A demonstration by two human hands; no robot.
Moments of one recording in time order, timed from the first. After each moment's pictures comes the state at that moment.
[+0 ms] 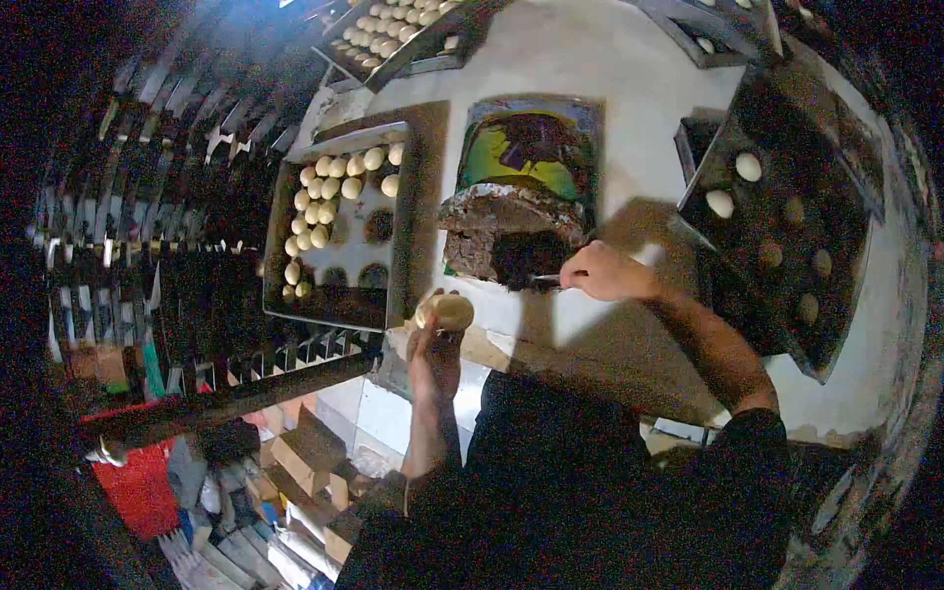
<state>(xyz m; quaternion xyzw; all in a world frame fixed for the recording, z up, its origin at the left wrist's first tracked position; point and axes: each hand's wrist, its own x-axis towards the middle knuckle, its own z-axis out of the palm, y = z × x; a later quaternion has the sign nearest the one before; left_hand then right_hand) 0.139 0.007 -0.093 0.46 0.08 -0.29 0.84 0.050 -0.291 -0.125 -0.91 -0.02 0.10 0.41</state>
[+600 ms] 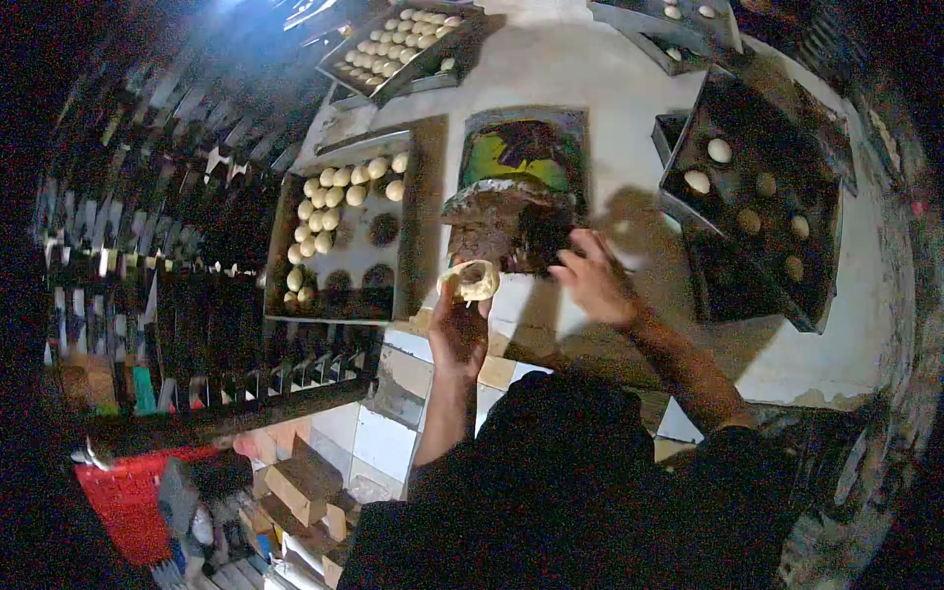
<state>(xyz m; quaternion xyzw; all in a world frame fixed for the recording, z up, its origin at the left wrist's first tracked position) 0.129 -0.013 -0.080 0.30 0.03 -0.37 0.88 0.015 -0.207 -0.122 -0.94 0.16 -0.24 0.20</state>
